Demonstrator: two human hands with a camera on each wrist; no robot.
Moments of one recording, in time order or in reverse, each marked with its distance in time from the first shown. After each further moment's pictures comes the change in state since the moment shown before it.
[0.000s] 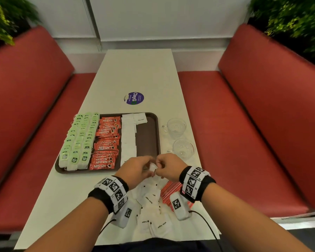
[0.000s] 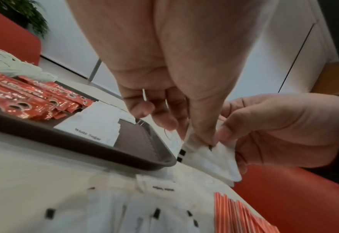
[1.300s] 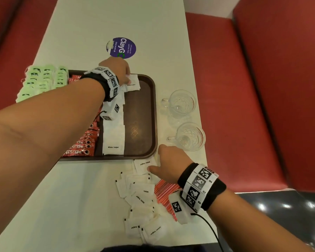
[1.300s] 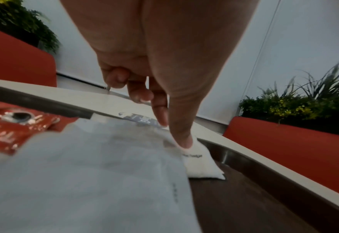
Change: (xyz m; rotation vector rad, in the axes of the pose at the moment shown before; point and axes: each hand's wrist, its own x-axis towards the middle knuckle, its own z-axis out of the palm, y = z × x) left_hand 0.268 -0.114 -0.092 0.412 0.038 -0.237; right_hand 0.032 0.006 0.006 -0.491 -0.212 0.254
